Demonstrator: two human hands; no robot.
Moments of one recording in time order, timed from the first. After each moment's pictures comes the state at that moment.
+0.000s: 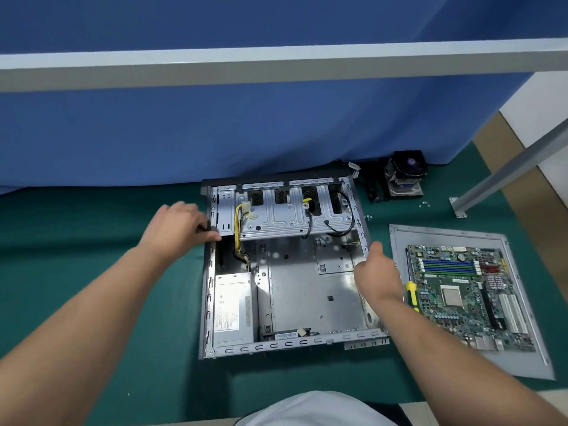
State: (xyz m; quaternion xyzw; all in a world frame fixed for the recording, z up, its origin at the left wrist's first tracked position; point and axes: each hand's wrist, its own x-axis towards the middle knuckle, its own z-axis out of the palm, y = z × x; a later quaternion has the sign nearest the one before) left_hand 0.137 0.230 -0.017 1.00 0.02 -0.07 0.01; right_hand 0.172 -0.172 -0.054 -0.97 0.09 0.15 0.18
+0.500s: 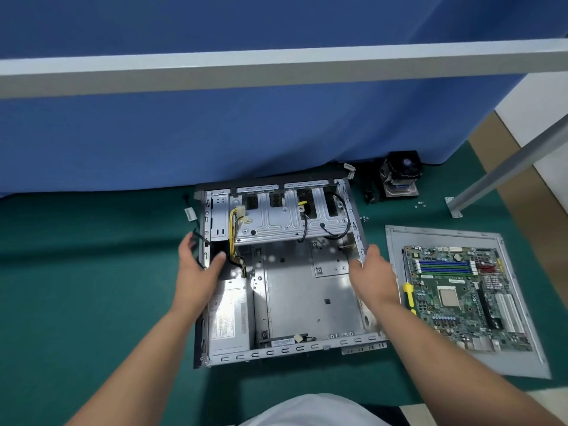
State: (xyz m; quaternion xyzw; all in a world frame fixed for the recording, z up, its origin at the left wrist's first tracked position) left_hand 0.075 0.147 -0.060 0.80 0.35 0.02 0.49; right_hand 0.174 -0.175 -0.053 -0.94 0.11 0.16 0.27
